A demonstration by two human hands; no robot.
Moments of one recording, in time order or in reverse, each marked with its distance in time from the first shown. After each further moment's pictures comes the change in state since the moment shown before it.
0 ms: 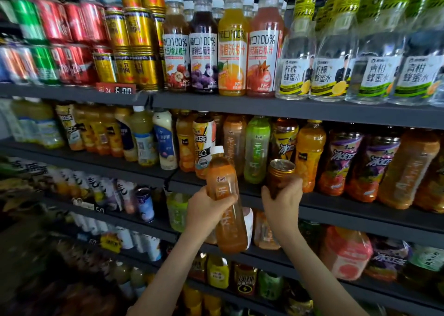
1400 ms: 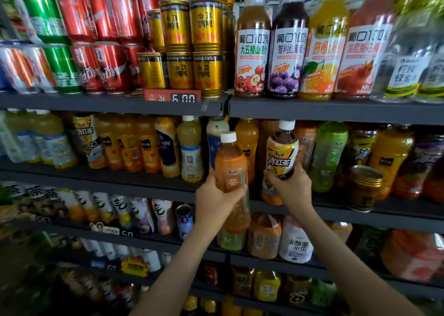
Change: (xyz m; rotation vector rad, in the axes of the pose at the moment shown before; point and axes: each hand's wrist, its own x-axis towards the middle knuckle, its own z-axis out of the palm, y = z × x) left_hand 0.122 -0.045 -0.158 -0.002 -0.043 0.263; right_hand 0.014 -0.079 0.167 -0.063 -0.070 0.139
